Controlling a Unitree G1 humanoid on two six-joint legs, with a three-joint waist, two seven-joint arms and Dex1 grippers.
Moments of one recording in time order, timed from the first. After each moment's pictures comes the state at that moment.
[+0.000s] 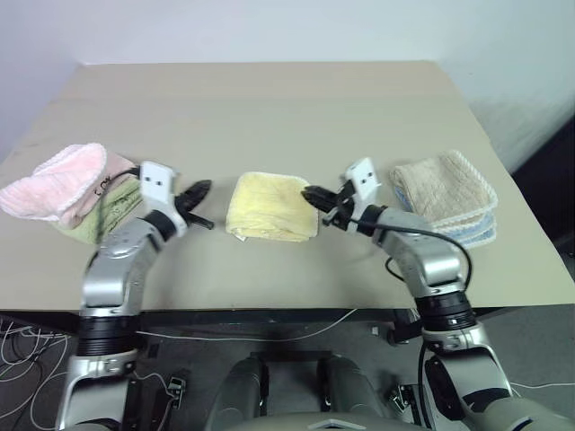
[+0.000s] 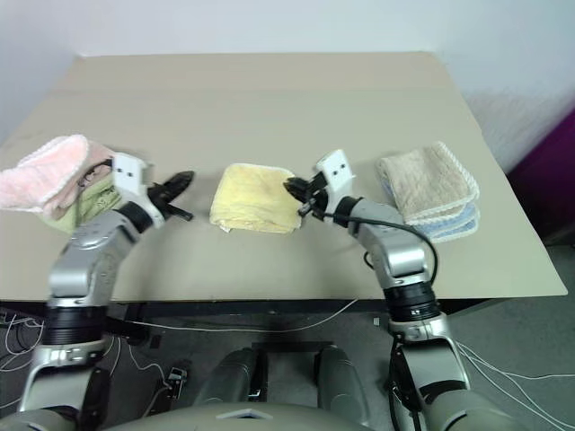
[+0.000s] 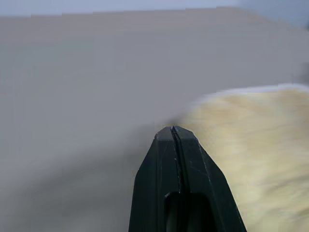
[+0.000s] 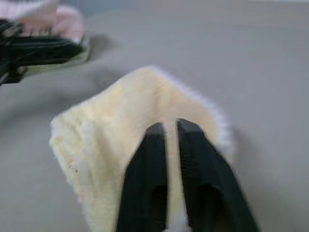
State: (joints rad) left arm -0.34 0.51 0.18 -0.01 -0.33 0.38 -0.50; right arm -0.53 -0.28 0.00 0.00 0.37 0.61 0.66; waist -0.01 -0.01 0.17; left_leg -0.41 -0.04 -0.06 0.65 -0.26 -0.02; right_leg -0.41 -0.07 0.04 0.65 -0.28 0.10
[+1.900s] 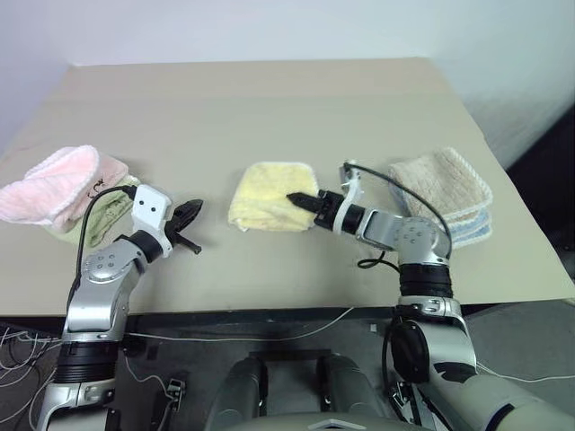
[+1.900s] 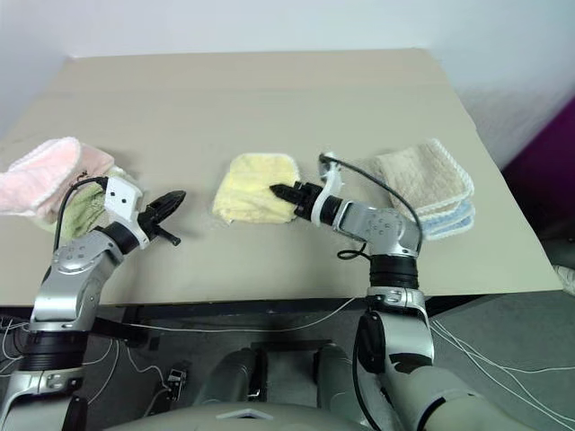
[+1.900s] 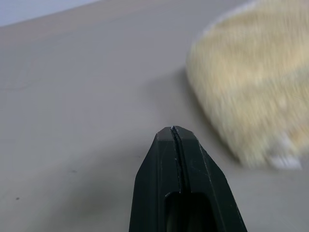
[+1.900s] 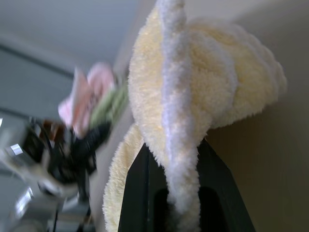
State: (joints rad) left arm -0.22 0.51 0.14 -0.04 -0.28 0.25 -0.59; right arm -0.73 -0.09 -0.38 0.23 0.77 1.11 0.37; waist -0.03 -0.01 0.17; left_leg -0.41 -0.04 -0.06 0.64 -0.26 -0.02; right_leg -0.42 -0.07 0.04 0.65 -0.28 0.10
